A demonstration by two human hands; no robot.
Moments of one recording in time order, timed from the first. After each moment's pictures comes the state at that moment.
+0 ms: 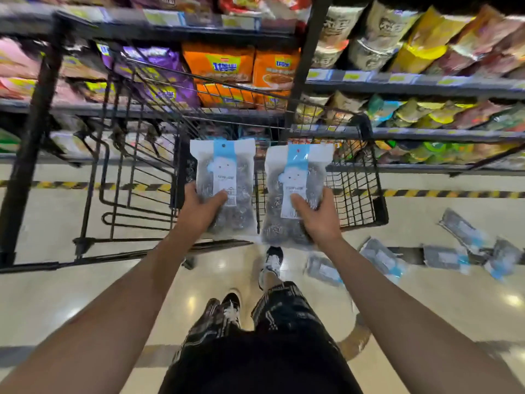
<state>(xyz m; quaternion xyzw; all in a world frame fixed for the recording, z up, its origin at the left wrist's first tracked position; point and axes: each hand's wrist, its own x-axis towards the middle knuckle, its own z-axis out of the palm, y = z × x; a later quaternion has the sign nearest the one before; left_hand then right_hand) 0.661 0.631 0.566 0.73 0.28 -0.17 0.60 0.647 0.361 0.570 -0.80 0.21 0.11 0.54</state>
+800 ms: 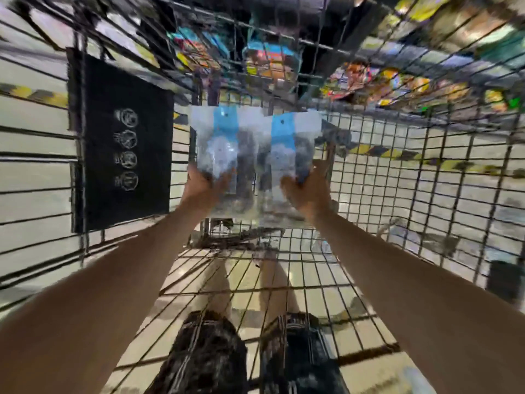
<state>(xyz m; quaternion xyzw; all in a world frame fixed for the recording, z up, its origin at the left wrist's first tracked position) 0.769 0.619 0.252 0.77 0.39 -0.30 0.41 0.798 0.384 0.248 -0.85 0.22 0.30 0.38</state>
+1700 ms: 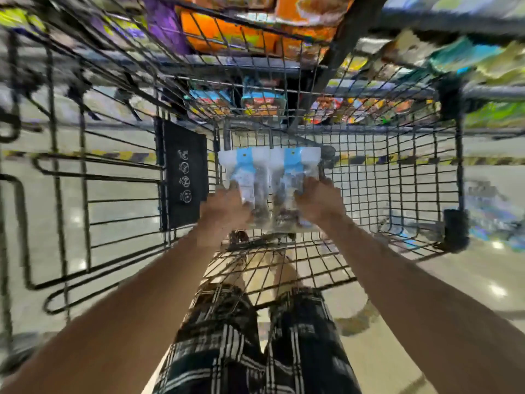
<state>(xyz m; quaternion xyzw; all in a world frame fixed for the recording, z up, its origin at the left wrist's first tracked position) 0.770 0.630 0.394 0.88 0.09 -0.42 0.19 0.776 0.412 0.384 -0.93 0.11 0.34 0.09</state>
